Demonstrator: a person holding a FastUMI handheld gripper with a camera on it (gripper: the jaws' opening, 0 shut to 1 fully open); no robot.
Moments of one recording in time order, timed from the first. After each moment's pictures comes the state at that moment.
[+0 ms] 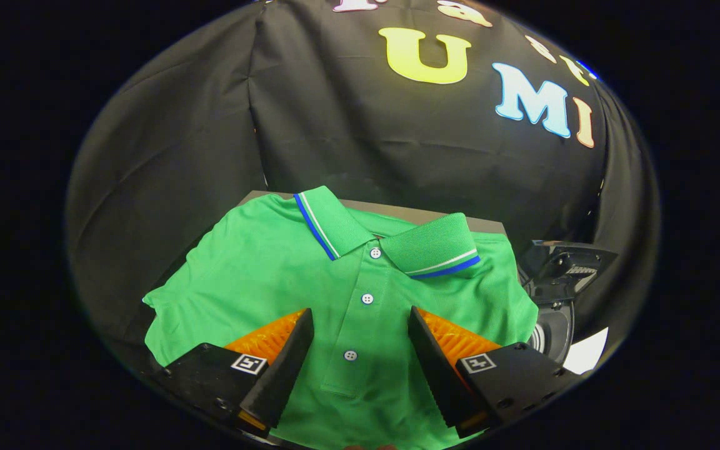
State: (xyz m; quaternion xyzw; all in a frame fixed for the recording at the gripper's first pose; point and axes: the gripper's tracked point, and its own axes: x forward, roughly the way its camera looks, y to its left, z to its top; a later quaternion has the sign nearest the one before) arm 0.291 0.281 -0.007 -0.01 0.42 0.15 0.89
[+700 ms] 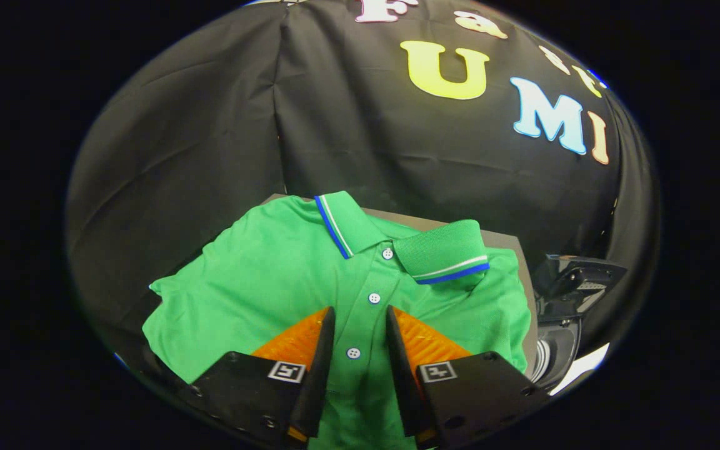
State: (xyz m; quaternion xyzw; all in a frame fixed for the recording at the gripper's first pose) arm 0.286 0.291 -0.004 -0.02 0.38 0.19 0.91
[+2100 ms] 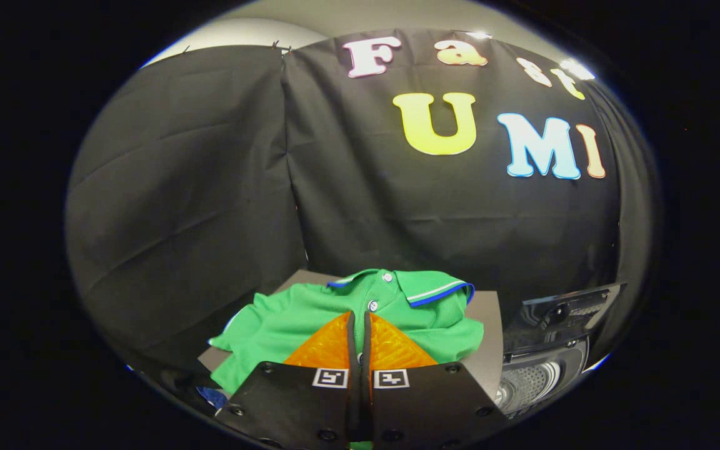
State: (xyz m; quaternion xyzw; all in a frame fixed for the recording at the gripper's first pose) arm 0.297 0.266 0.112 0.07 0.23 0.22 0.94
